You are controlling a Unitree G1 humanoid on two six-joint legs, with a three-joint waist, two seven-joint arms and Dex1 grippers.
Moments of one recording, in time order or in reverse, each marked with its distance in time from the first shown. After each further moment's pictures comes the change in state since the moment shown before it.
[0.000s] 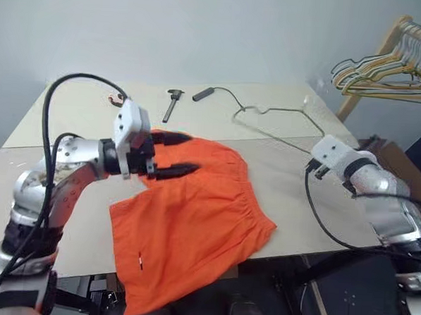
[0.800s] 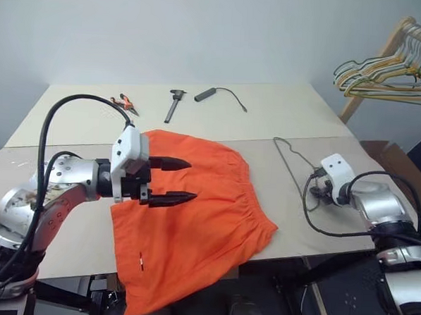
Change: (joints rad) left arm 0.256 0.132 0.019 -0.204 -0.079 -0.008 -0.078; right arm -0.200 0.199 -0.022 0.500 0.490 0.770 0.333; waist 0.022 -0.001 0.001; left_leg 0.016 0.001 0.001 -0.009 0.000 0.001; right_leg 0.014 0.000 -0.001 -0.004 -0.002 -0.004
